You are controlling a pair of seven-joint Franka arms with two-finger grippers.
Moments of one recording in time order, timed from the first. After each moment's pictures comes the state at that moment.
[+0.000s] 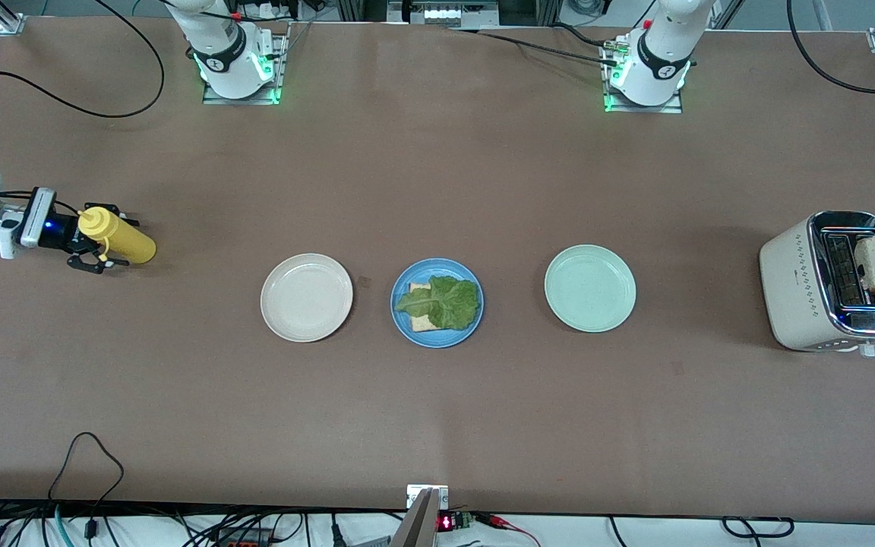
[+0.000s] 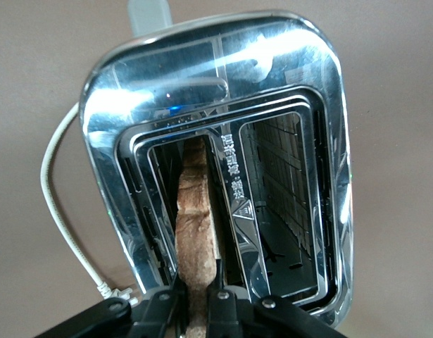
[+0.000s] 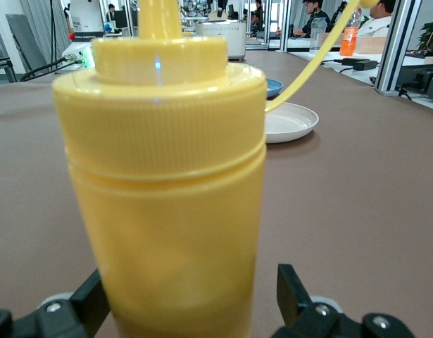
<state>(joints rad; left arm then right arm) 0.78 0.58 -0.38 -1.39 0.21 1.67 0.61 -0.91 0.81 0.24 -1.76 0.69 1.65 -2.59</state>
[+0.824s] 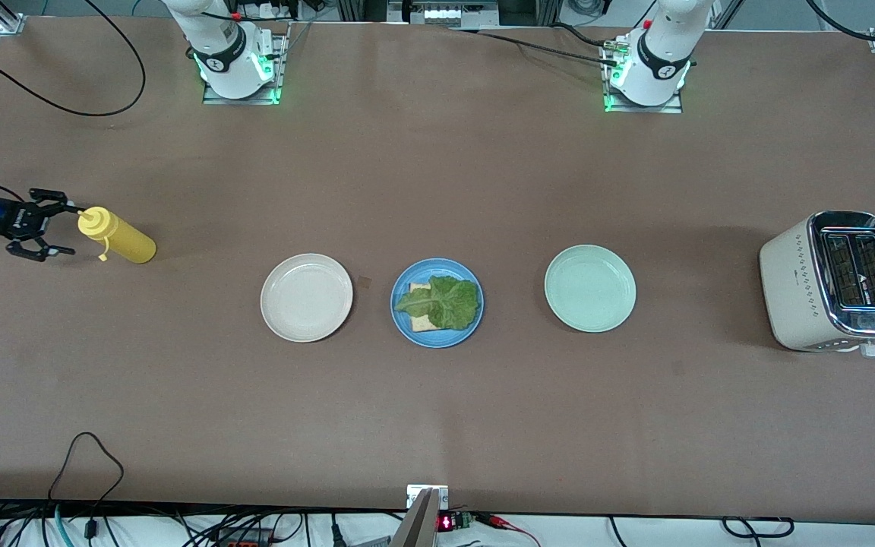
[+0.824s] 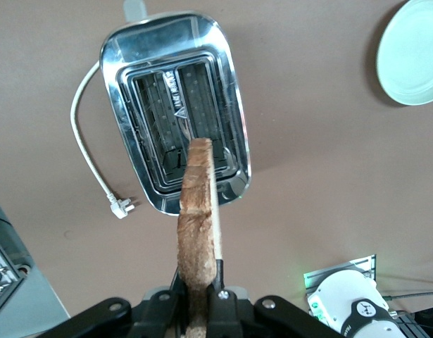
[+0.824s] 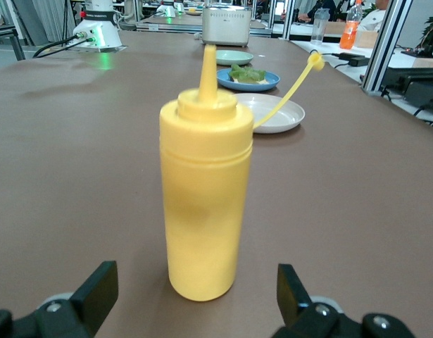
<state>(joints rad) 0.72 0.42 -0.41 -1.10 0.21 1.22 0.61 -1.00 0.80 0.23 -1.56 0.59 1.50 -2.57</state>
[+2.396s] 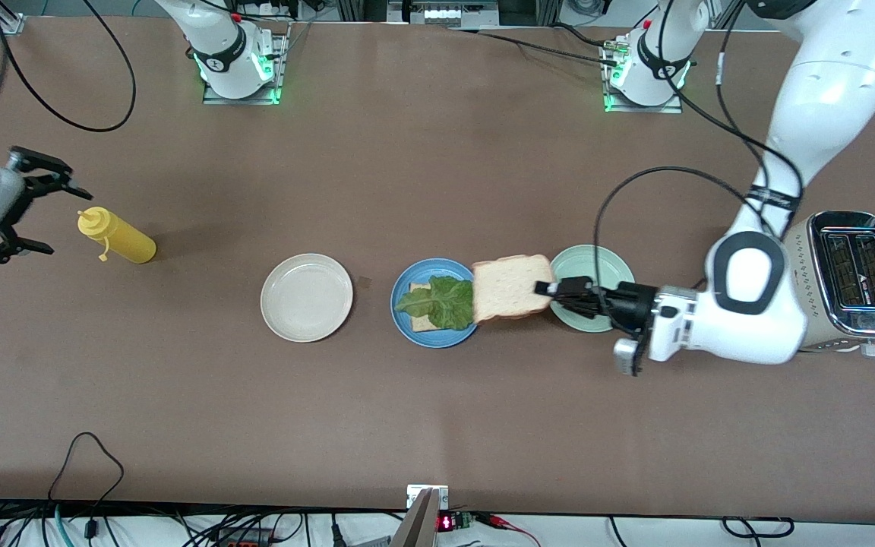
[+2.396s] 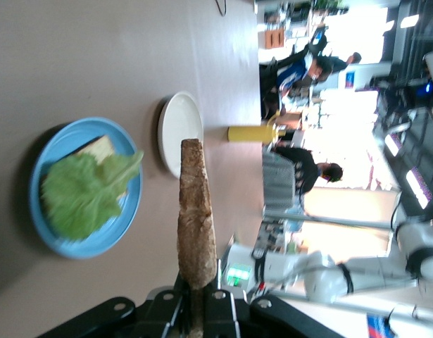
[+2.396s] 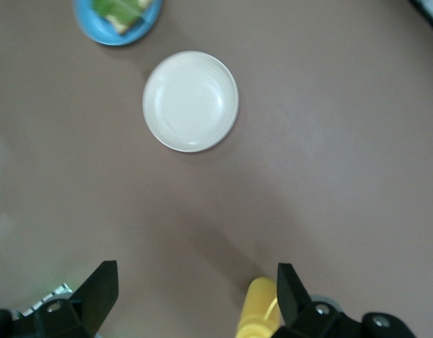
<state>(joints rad) 0.21 0.81 -0.56 -1.38 -0.88 1.86 0.43 -0.19 0.24 0.19 -1.39 0.11 1.50 -0.85</state>
